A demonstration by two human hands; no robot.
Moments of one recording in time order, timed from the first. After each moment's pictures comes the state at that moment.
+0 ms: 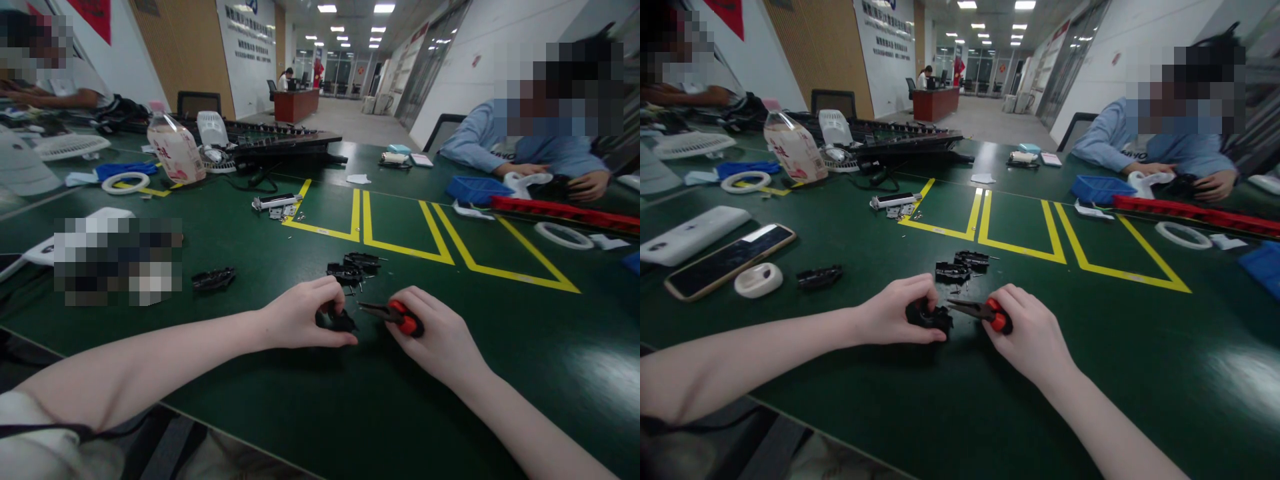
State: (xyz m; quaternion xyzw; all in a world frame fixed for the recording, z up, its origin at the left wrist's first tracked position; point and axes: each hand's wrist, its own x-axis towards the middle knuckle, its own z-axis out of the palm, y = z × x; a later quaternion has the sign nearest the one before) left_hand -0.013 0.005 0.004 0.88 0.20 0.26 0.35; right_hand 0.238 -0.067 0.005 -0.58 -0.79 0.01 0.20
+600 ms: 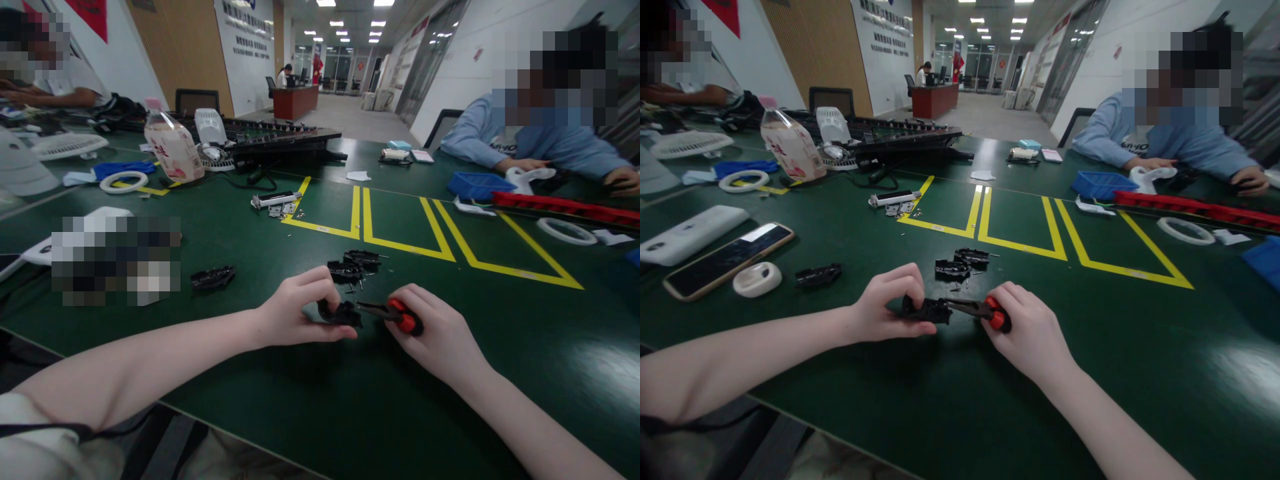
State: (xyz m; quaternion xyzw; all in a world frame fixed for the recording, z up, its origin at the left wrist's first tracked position) left_hand -0.017 0.004 0.002 0.86 0.11 0.42 0.27; right_hand 0.236 -0.067 0.006 -0.58 -0.79 0.01 0.21
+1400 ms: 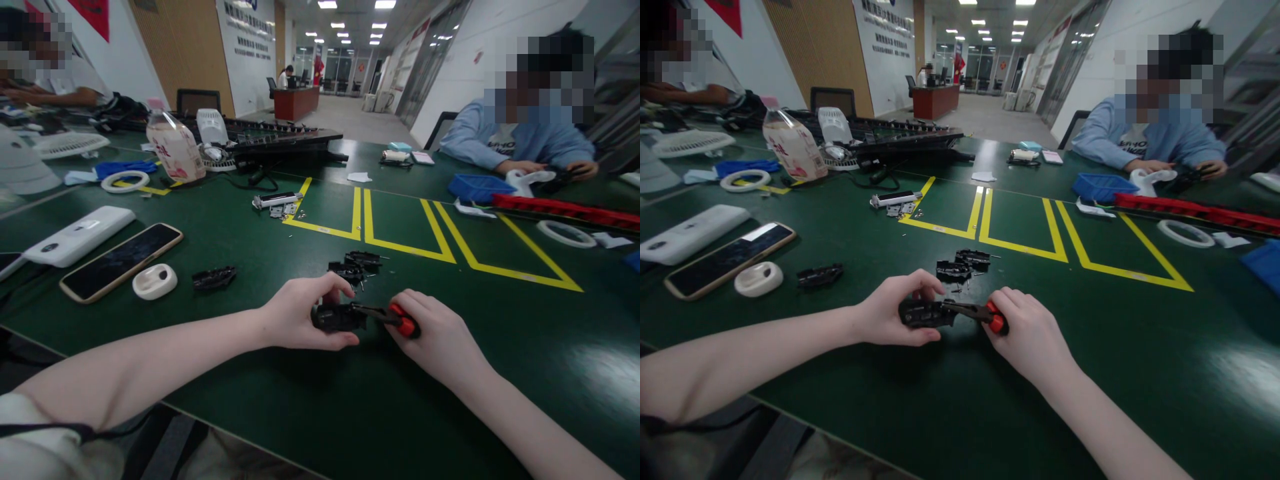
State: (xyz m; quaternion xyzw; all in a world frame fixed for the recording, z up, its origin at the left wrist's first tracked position) left_hand -0.018 0.000 0.009 0.86 0.22 0.28 0.35; right_hand 0.233 -0.067 0.006 -0.58 -0.80 -0.02 0.16
